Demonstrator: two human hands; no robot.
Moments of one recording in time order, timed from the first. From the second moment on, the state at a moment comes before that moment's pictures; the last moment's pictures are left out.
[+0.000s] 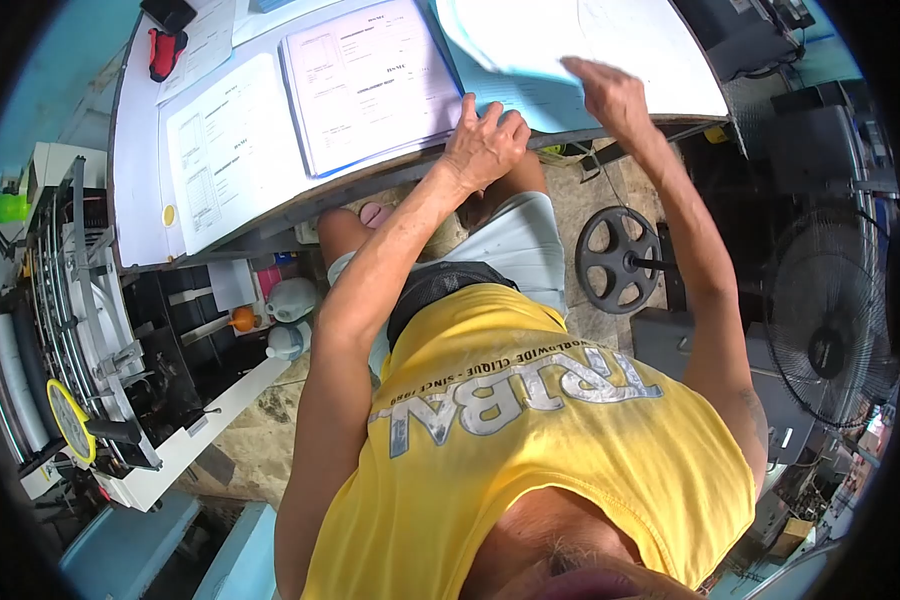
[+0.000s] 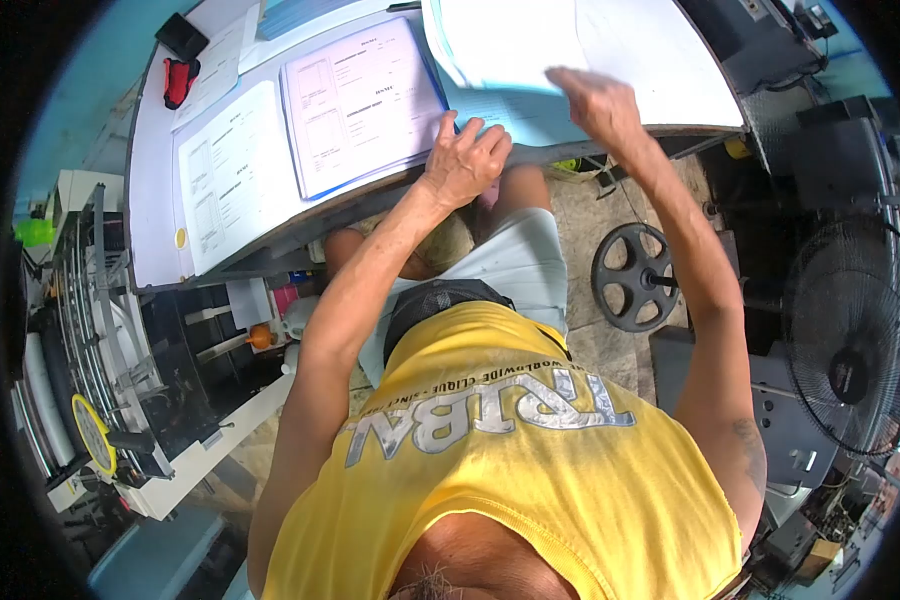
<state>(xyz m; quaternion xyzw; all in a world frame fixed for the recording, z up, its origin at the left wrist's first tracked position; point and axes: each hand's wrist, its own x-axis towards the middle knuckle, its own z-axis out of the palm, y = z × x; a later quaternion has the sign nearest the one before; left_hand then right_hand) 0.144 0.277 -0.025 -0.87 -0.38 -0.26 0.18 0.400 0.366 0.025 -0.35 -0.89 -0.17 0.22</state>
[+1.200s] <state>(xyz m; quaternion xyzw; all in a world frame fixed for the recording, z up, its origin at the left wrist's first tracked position) -0.174 0.143 0.056 -0.66 -0.67 -0.33 0.11 0.414 0.347 0.048 -0.53 -0.82 0.14 0.16</state>
